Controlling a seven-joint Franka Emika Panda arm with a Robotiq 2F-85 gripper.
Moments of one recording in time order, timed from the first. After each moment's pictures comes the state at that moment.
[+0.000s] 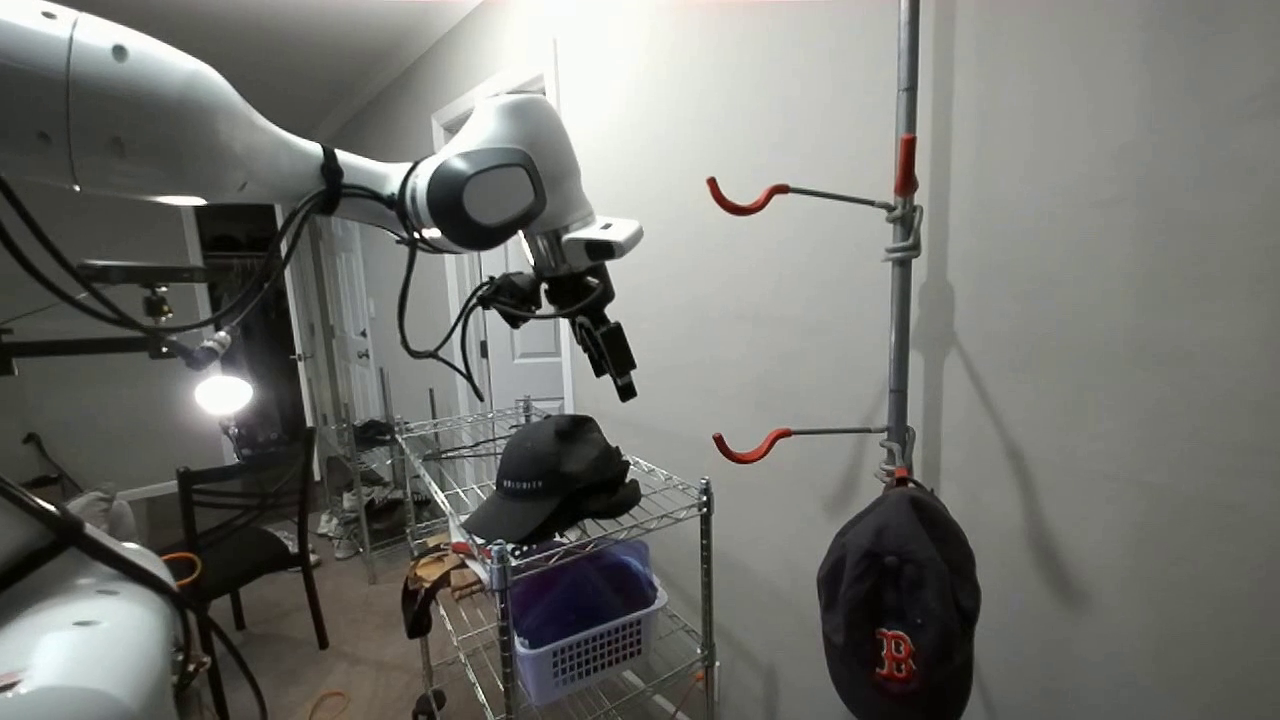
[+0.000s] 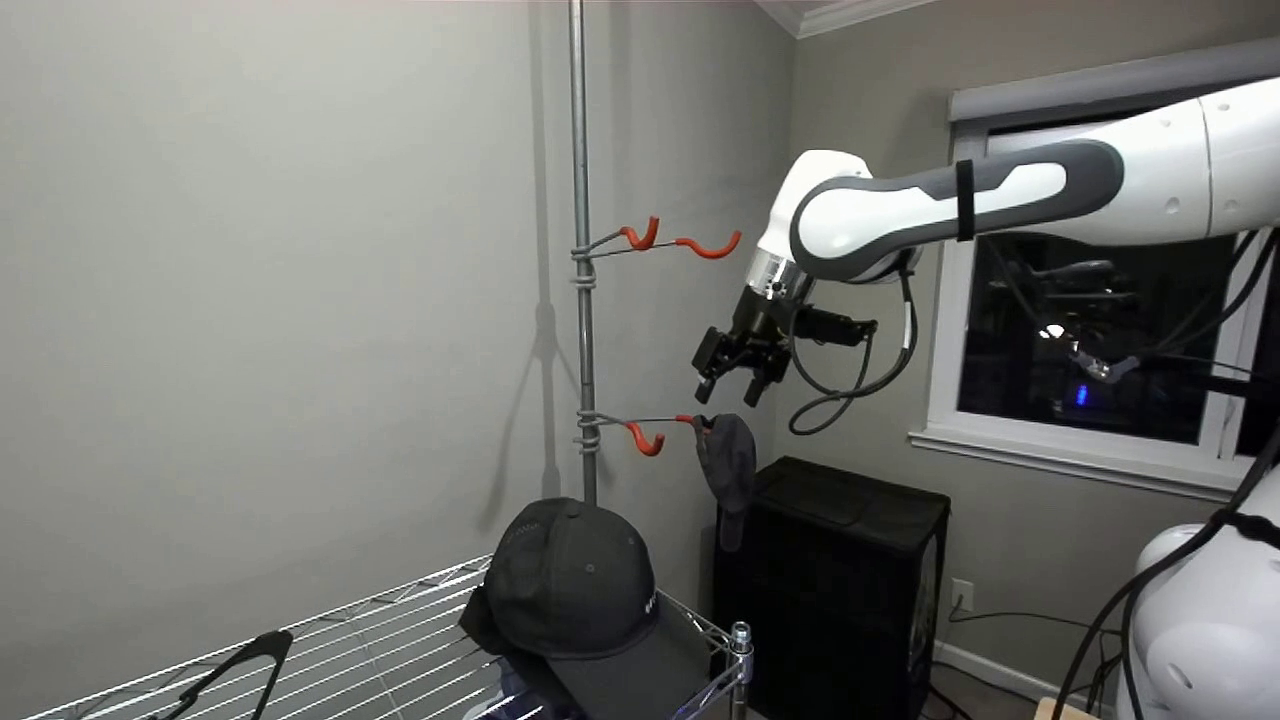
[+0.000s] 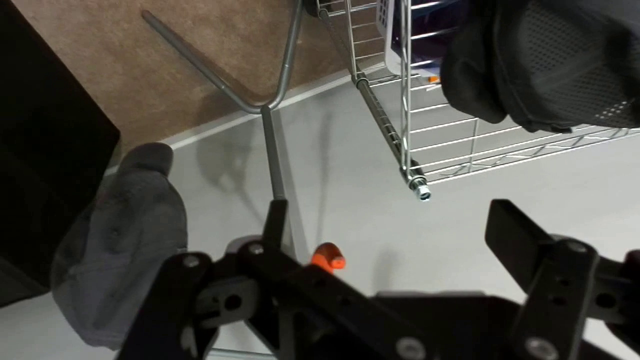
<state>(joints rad) 0.03 -0.50 0.03 -2.25 0.08 2.13 0.30</state>
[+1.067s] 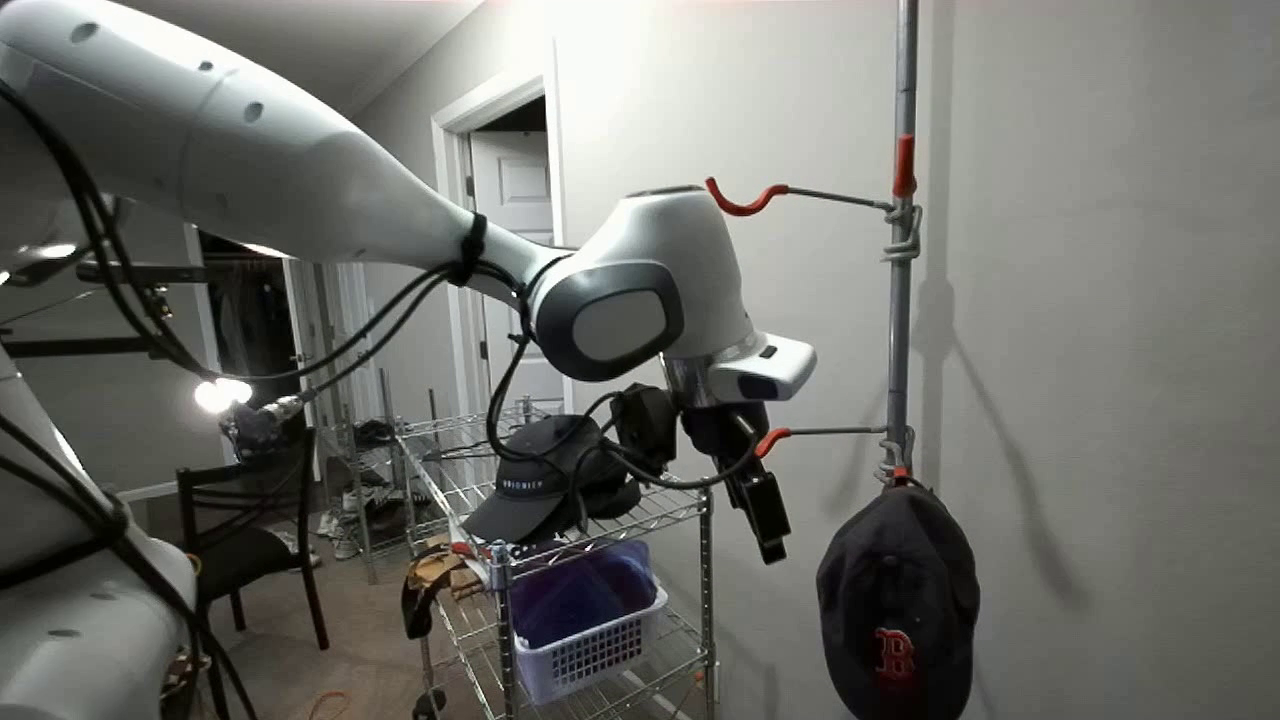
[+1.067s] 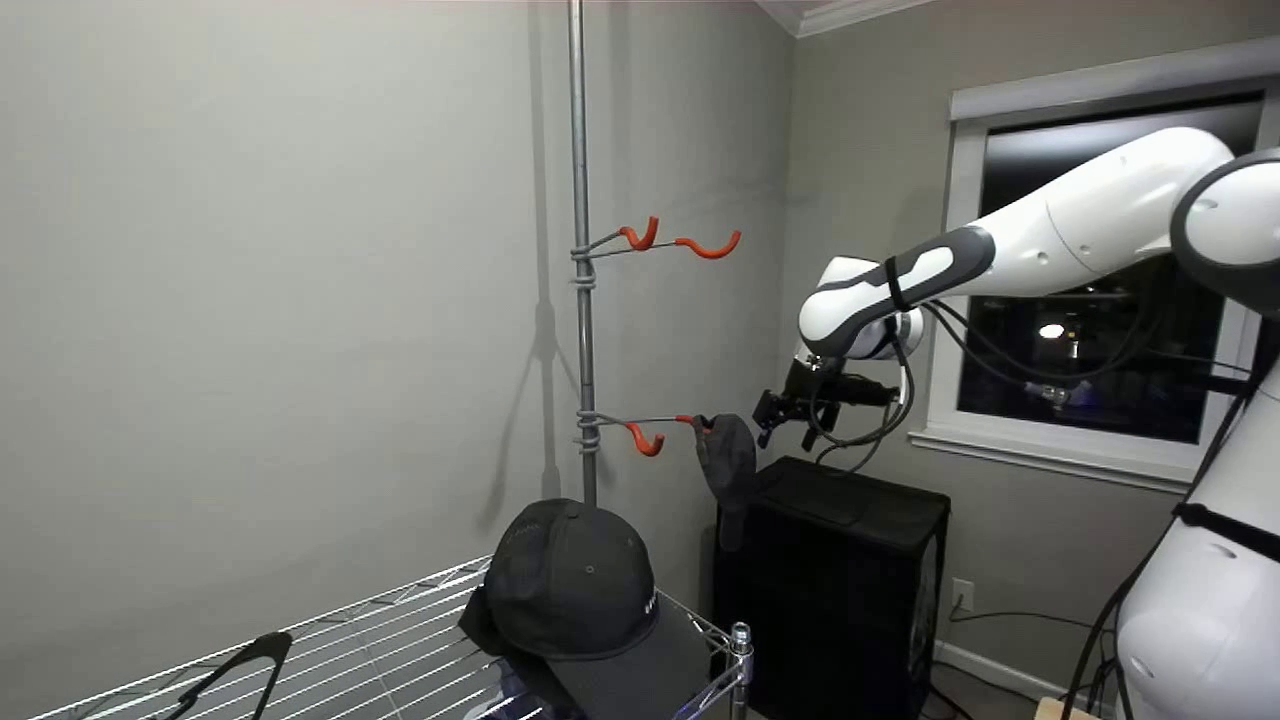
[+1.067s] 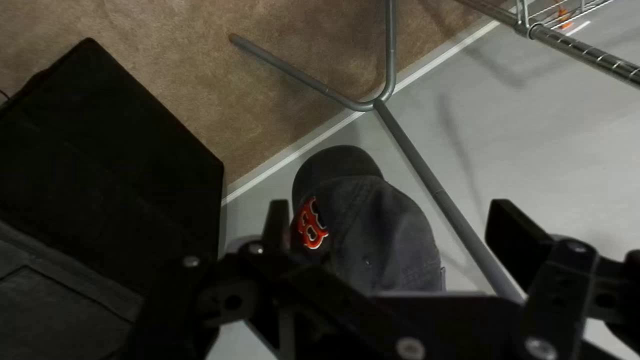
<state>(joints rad) -0.14 -0.25 -0.19 -2.30 0.08 2.36 0.12</state>
